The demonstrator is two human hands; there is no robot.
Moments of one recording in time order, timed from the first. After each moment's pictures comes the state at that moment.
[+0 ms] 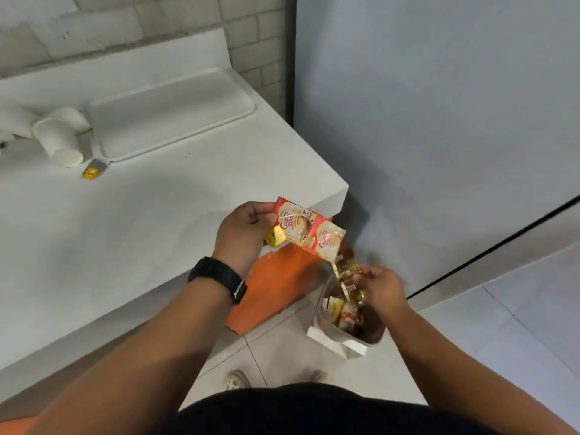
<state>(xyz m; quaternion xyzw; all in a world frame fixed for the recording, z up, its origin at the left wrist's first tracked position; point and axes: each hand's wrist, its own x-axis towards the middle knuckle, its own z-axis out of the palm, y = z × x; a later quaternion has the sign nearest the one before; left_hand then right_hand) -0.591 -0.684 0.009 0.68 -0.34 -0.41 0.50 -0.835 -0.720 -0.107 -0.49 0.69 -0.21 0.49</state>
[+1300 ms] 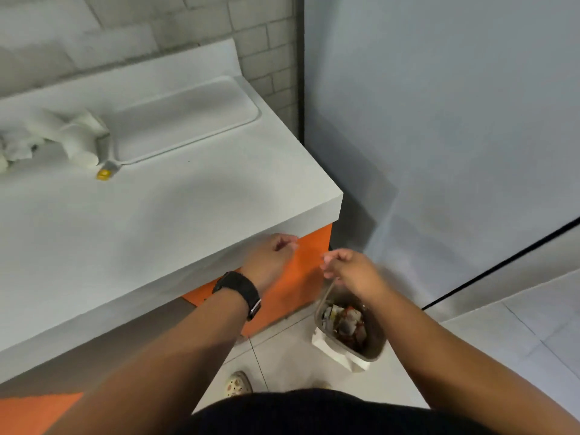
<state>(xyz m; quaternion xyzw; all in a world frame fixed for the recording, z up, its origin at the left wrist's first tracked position) -0.647 -0.696 -0.034 0.74 -0.39 -0.44 0.33 -0.819 -0.756 -0.079 -0.55 0.53 -0.18 0.62</state>
